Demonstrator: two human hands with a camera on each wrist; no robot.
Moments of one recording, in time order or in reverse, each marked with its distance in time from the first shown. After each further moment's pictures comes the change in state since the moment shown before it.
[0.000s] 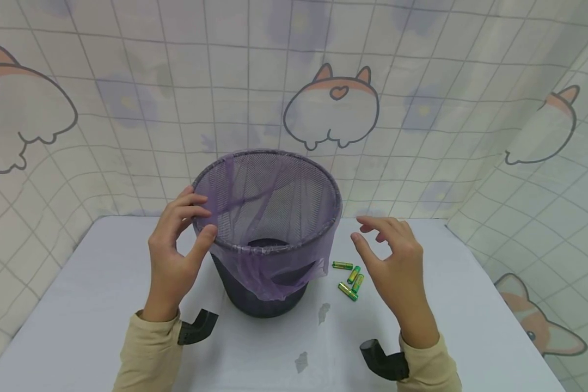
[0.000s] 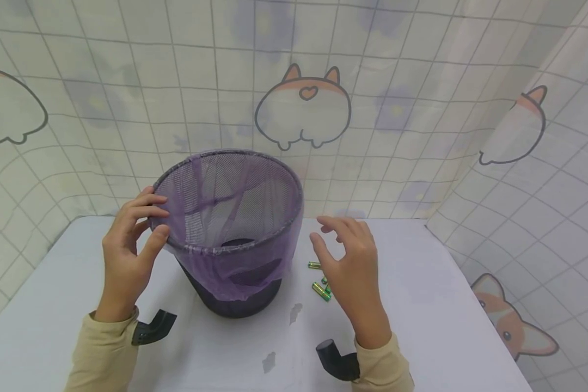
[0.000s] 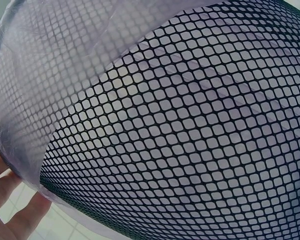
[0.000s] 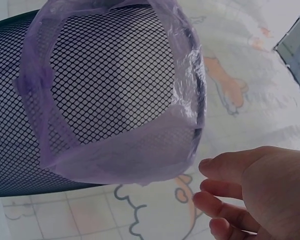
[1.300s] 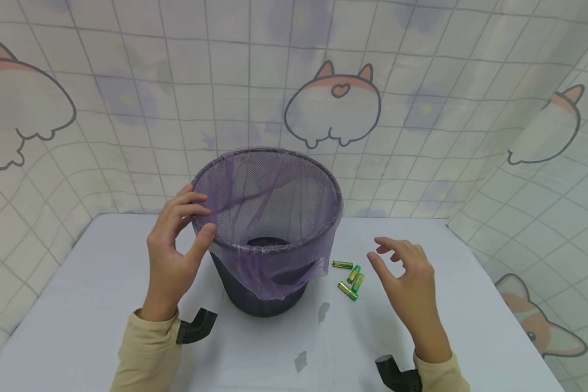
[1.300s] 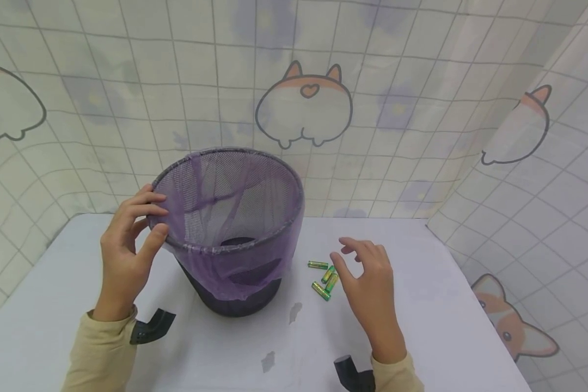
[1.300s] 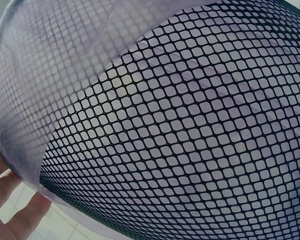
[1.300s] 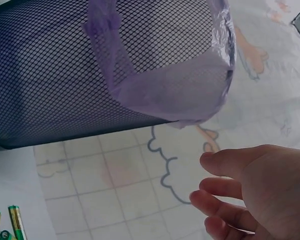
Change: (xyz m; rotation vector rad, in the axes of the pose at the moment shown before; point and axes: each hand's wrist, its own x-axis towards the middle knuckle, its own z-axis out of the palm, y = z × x) left_hand 0.000 0.000 0.001 -0.005 0.001 0.006; right_hand -0.036 0.037 -0.006 -0.107 -0.074 0.161
